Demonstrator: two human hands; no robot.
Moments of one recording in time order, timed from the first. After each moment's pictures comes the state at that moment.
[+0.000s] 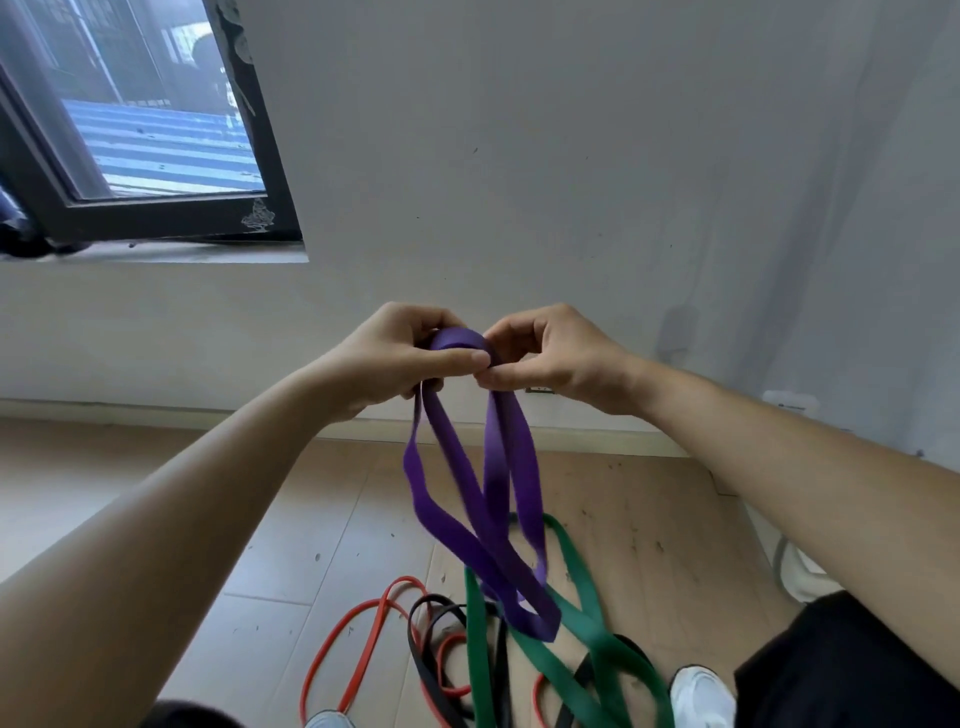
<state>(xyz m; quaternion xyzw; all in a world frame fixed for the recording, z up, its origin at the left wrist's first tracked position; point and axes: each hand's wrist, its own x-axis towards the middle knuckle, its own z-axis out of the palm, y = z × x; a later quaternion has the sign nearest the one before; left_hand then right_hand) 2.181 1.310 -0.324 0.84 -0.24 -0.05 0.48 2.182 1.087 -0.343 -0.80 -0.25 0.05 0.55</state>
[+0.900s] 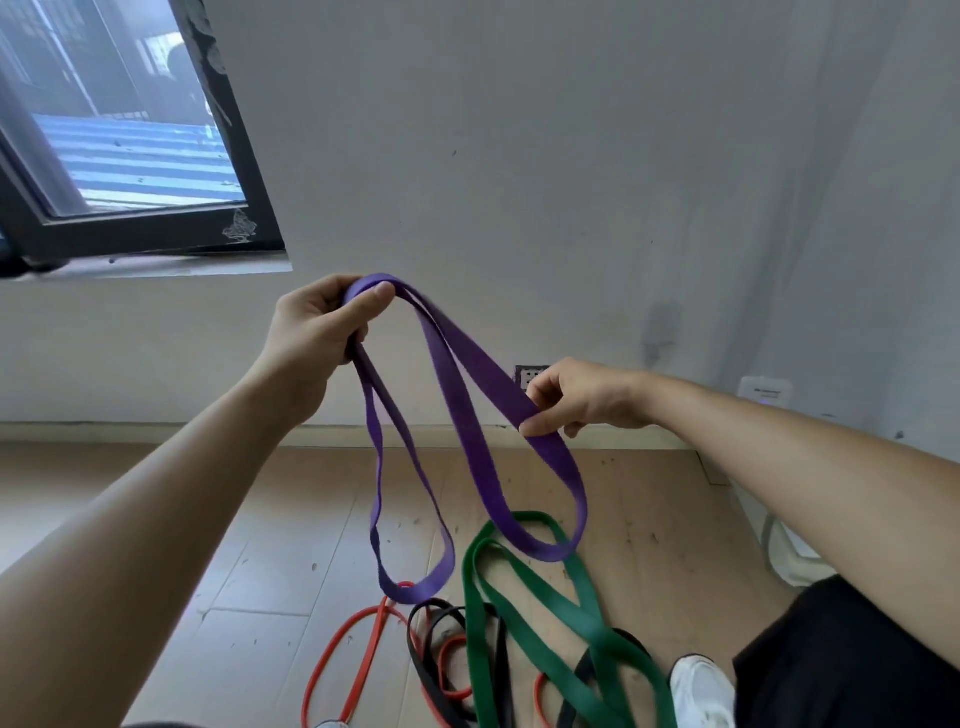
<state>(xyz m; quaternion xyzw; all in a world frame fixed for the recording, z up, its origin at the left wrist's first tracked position) 2.200 1.337 -0.328 0.74 -0.12 0.12 0.65 2.207 1.041 -0.393 -0.85 -0.15 0.23 0.45</state>
